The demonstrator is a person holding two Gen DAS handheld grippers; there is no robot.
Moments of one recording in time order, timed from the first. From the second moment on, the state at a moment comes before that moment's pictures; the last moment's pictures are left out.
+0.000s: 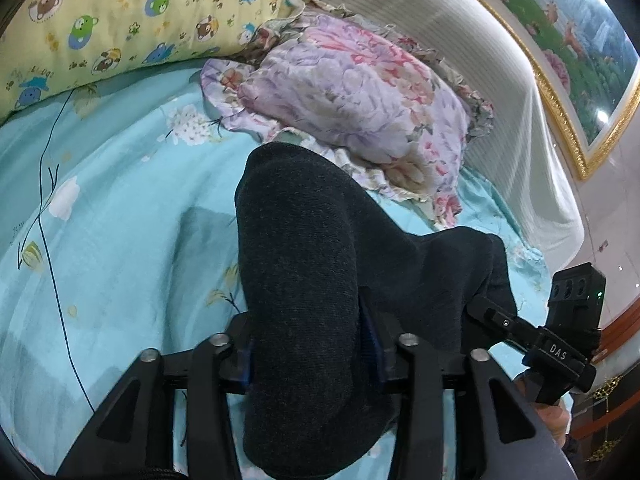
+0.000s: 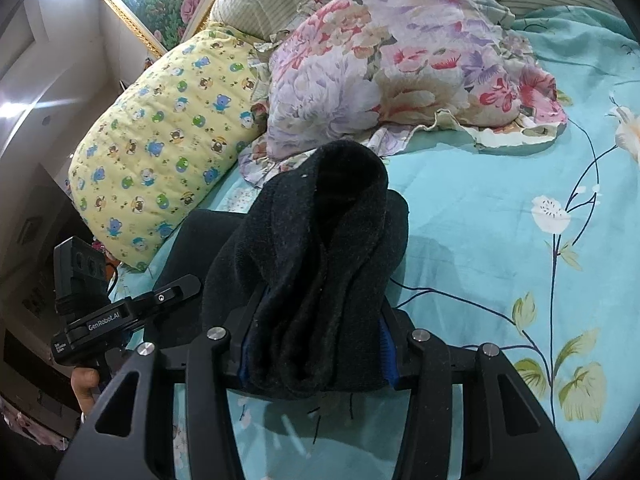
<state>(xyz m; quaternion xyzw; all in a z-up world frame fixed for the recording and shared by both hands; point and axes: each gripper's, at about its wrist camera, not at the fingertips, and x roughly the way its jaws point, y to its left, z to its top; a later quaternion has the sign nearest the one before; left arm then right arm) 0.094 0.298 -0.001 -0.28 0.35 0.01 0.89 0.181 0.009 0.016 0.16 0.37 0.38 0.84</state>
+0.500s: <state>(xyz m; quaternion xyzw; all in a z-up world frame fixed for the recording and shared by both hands) 0.081 0.306 -0.015 -0.30 0.36 0.05 0.88 0.181 -0.003 0.005 0.16 0.37 0.35 0.85</state>
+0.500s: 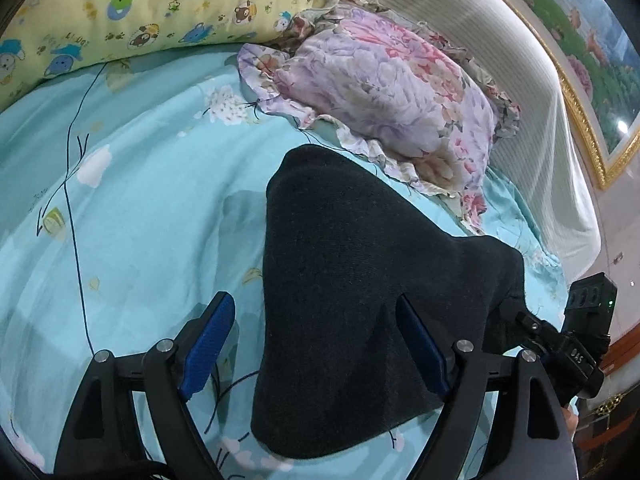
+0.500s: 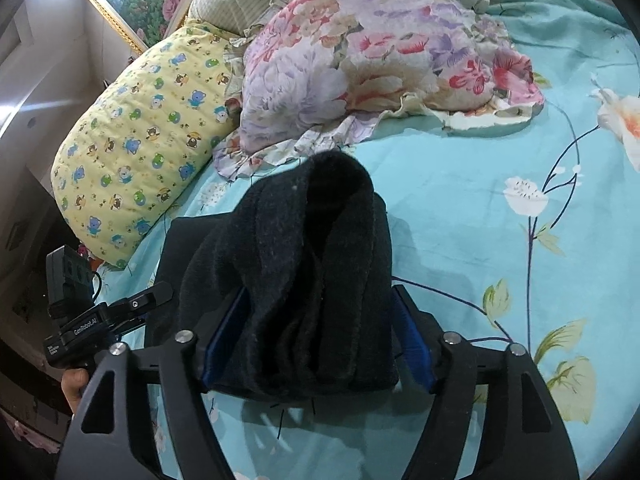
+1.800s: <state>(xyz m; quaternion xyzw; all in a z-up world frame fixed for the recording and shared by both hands) 0.010 0.219 0.000 -0.13 0.38 0.11 0.91 0.081 0.006 0.021 0.01 0.29 0.35 0.89</state>
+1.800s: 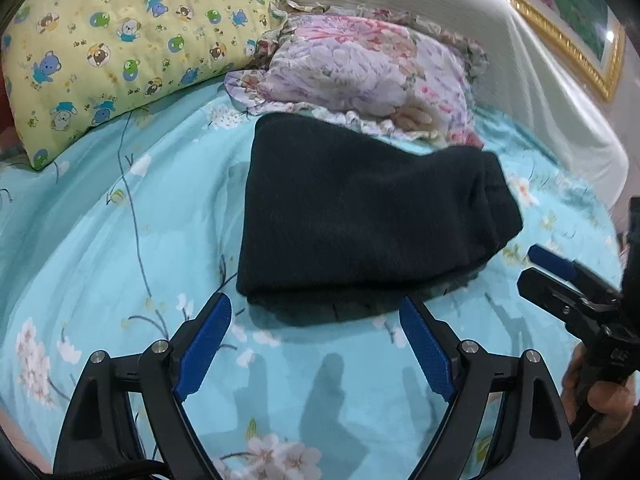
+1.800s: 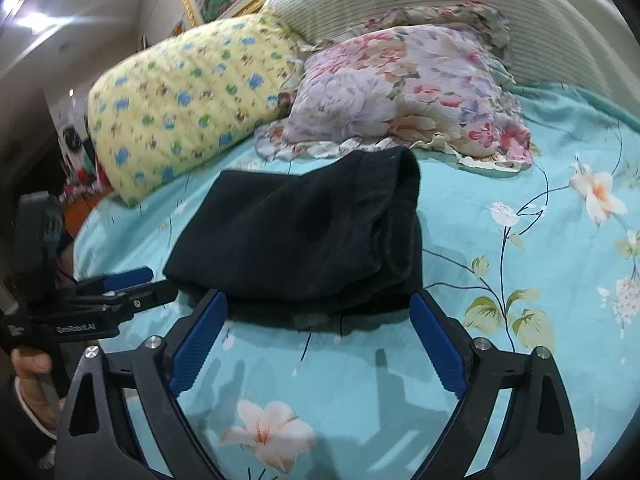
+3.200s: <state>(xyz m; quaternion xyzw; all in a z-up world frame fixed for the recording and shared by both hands) 0.013 0.201 -0.027 -0.08 0.38 0.13 0.91 0.070 0.035 -0.014 -0.02 0.29 0.35 0.89</state>
